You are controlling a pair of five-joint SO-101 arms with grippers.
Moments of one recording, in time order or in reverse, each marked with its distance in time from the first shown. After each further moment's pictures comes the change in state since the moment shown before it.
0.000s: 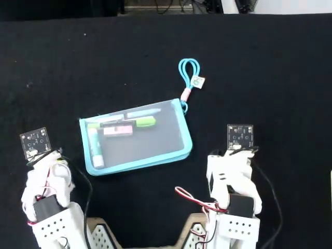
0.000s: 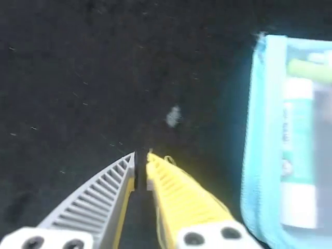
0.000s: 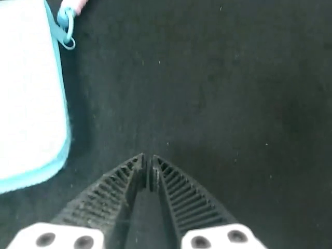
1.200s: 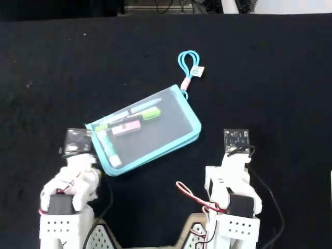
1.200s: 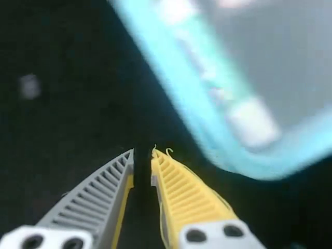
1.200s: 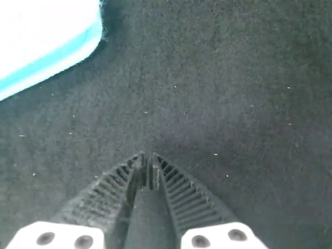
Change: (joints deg) left arm 21.2 0.0 0.0 9.3 1.1; right arm 0.0 0.0 0.0 10.5 0.1
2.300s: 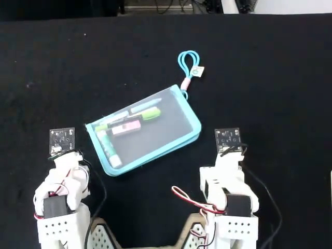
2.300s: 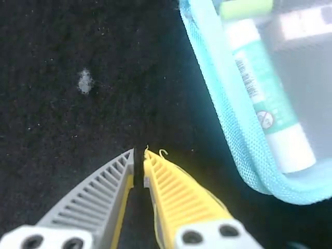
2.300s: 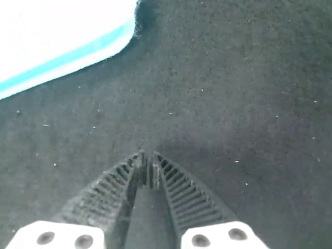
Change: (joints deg) left arm -6.0 -2.5 0.0 0.0 0.1; right arm -5.5 0.0 0.0 0.0 0.0
